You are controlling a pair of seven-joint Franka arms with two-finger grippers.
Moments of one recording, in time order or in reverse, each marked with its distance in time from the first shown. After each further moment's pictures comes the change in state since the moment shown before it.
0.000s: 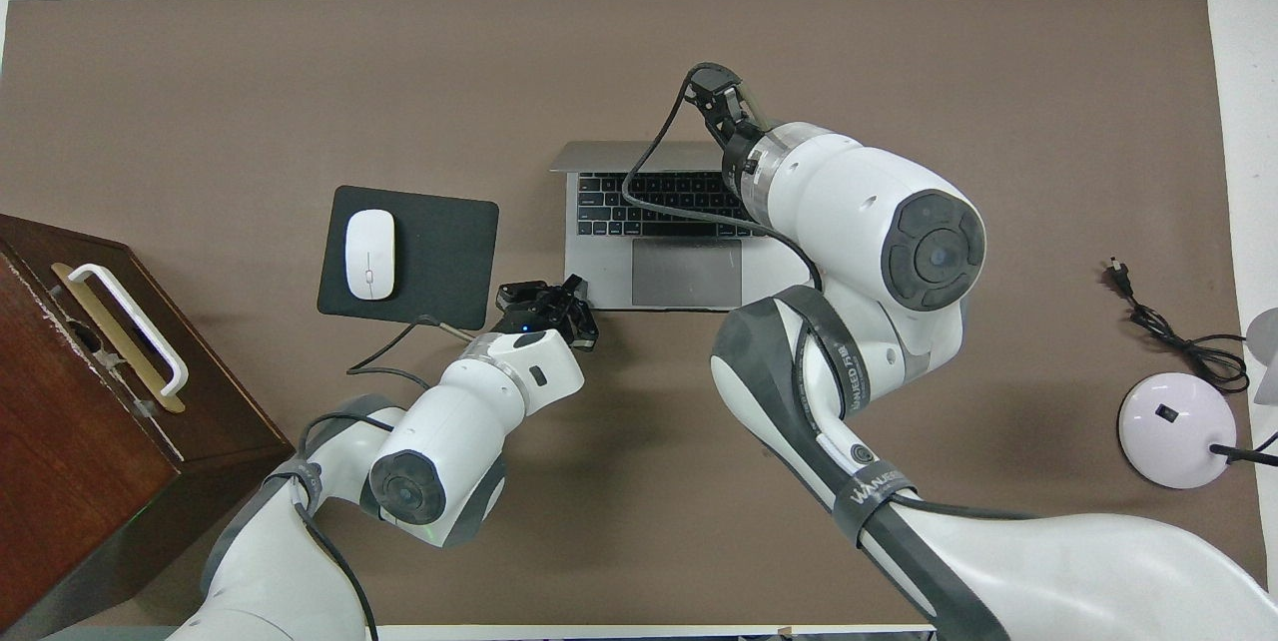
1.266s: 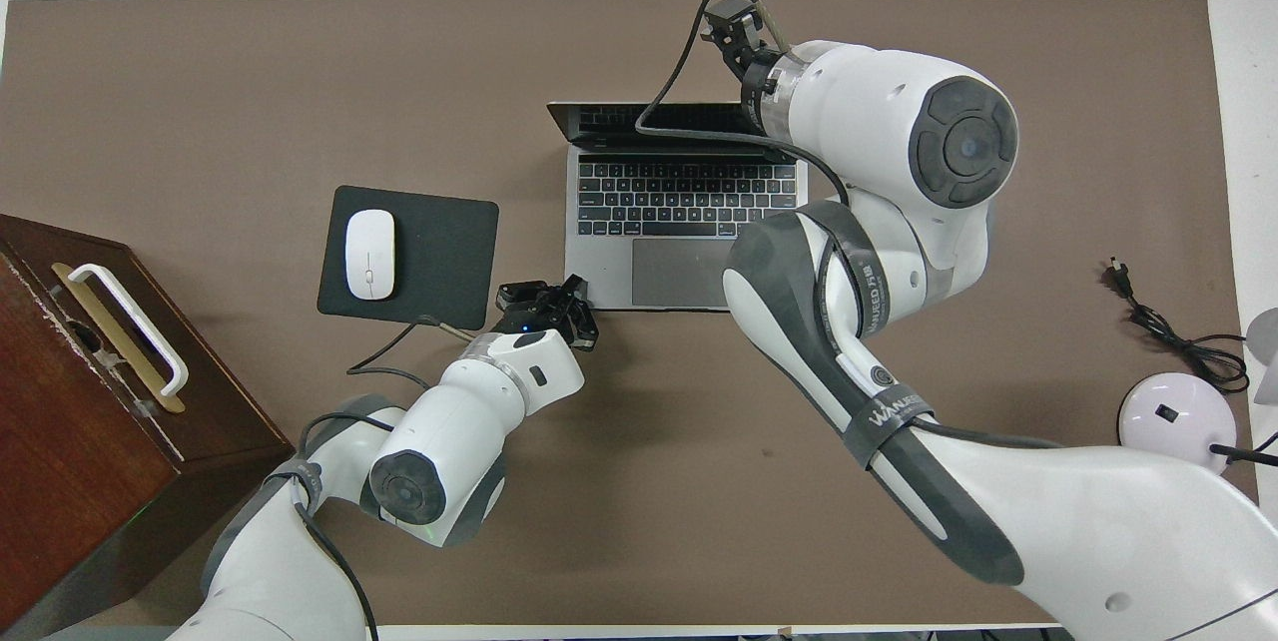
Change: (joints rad) left arm 0.000 0.000 0.000 0.000 0.000 0.001 0.000; right arm -0.044 0.112 -0.002 0.228 0.000 -0.146 -0.072
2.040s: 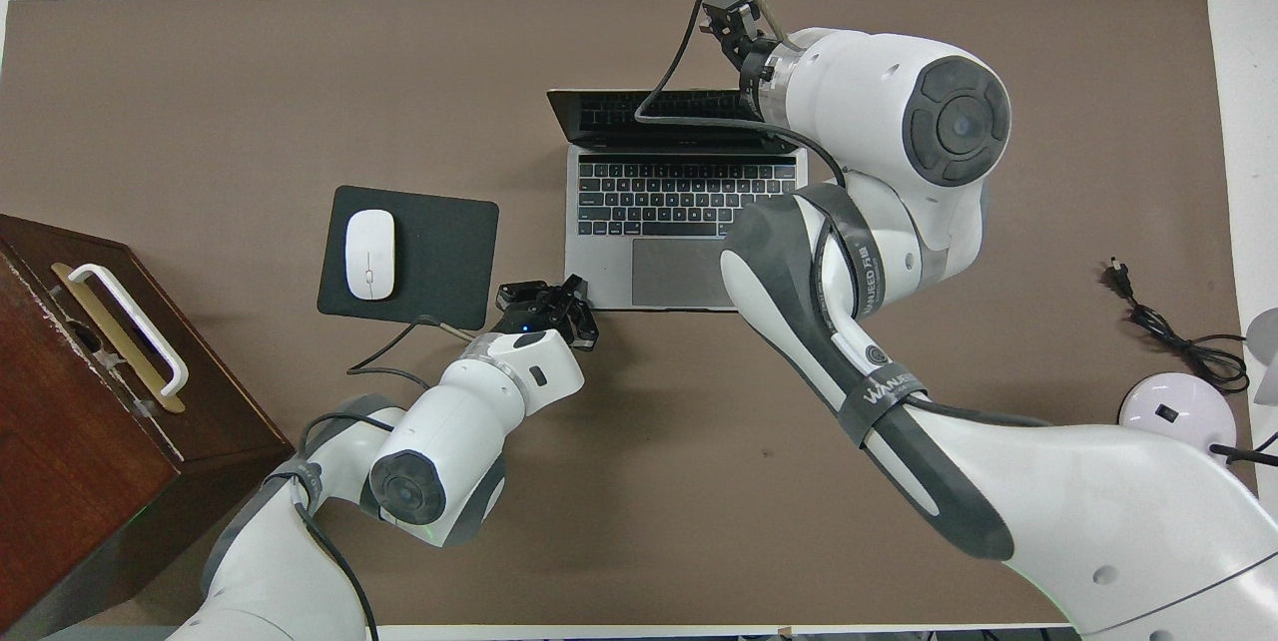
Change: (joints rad) left arm 0.000 0.000 0.000 0.000 0.000 0.000 0.000; right arm -0.006 0.038 -0.001 0.056 0.000 -0.032 -0.016
